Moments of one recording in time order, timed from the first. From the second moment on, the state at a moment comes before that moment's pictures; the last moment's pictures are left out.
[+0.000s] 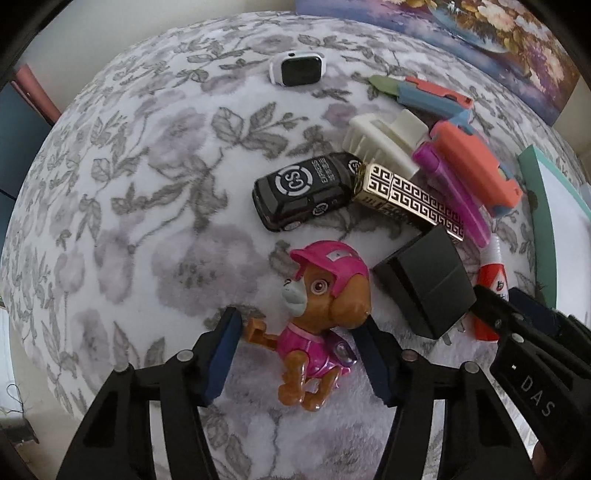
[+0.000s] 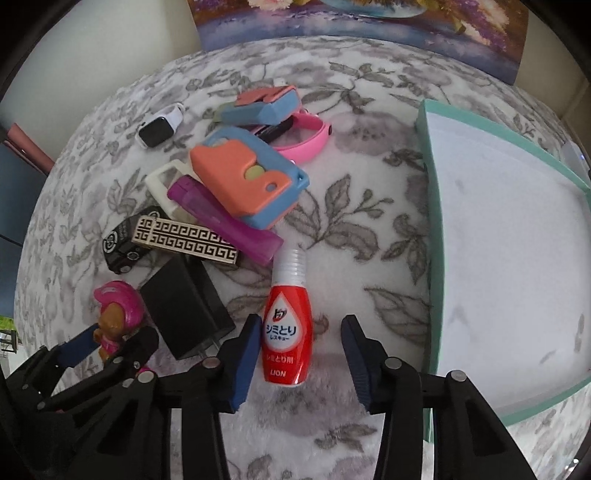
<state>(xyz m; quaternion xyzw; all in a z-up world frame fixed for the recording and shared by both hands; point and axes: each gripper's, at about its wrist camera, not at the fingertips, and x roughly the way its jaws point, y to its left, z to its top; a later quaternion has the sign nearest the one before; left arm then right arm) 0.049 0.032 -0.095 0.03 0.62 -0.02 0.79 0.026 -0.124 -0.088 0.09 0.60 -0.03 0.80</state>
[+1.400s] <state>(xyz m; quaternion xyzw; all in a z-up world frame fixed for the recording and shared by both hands) 0.026 -0.008 0.009 0.03 0.53 -0.05 0.85 0.003 -0.202 -0.014 0.21 0.50 -0.06 0.84</state>
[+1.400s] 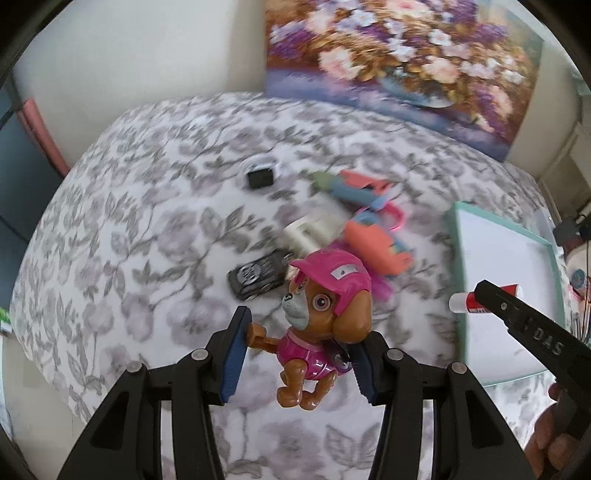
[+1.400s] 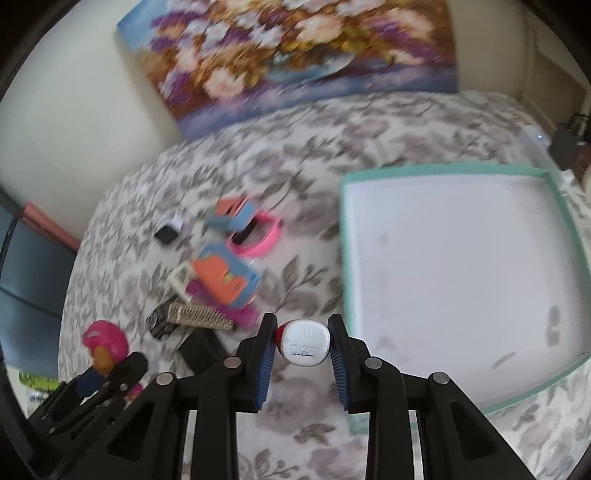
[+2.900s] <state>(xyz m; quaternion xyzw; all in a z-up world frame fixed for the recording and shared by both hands) 0.037 -0.199 -0.019 0.07 0.55 -0.18 0.81 -0.050 -0.347 -0.044 0.26 0.49 -0.28 0.78</state>
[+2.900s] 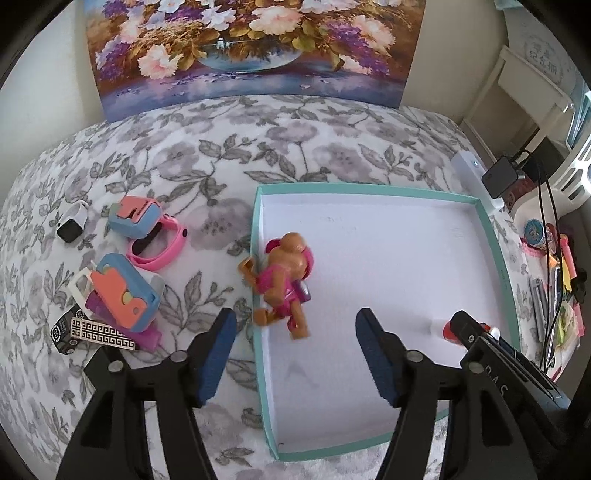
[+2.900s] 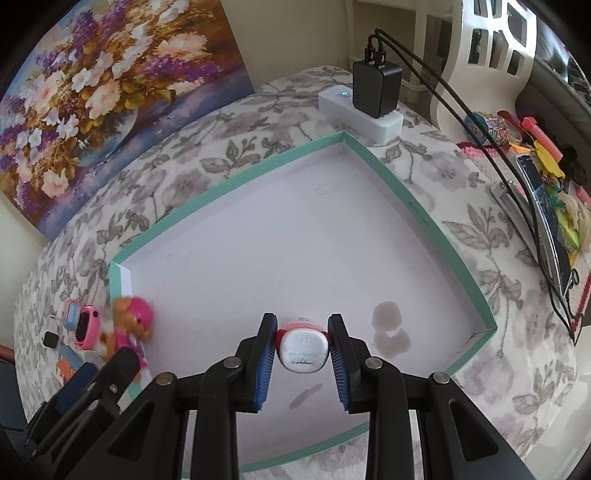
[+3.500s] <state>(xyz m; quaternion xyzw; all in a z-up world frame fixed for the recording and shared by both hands) 0.052 -0.151 -0.023 0.06 0.56 -0.09 0.82 -0.049 -0.341 -0.053 0.25 0.51 -0.29 0.77</state>
